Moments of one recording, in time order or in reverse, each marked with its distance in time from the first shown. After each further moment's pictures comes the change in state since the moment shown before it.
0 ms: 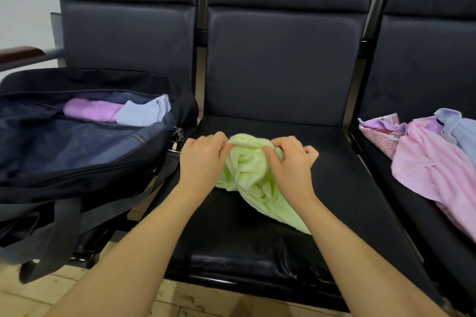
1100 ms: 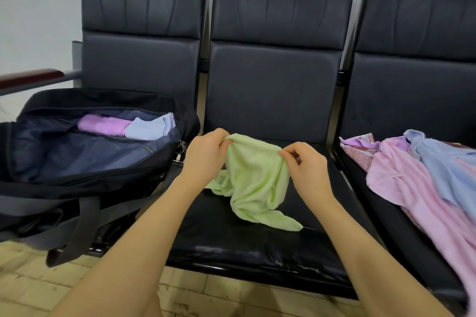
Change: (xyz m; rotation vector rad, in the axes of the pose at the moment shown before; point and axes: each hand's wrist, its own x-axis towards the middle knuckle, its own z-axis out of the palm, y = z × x) left_hand 0.020 0.035 -0.063 -0.231 -0.174 -0.135; right_hand 0.002 -0.027 -0.082 0.033 -0.072 0.005
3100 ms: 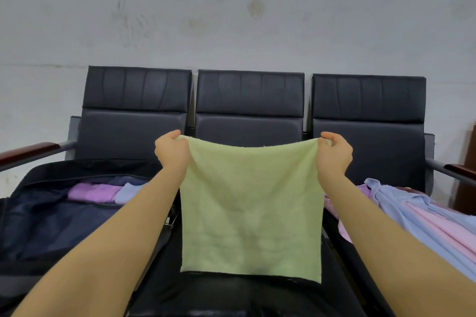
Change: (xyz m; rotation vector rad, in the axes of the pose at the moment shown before) left_hand 0.099 0.047 -0.092 -0.646 0.451 -0.590; right_hand 0.106 -0.053 -0.120 0.354 0.581 0.482
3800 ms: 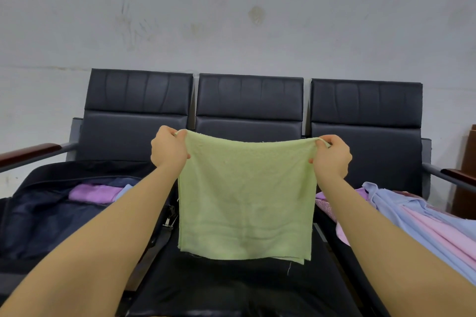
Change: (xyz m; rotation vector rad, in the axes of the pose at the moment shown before) left_hand 0.007 0.008 -0.009 0.356 -0.003 0.168; right_hand 0.000 -0.002 -0.001 -0.198 0.019 -0.027
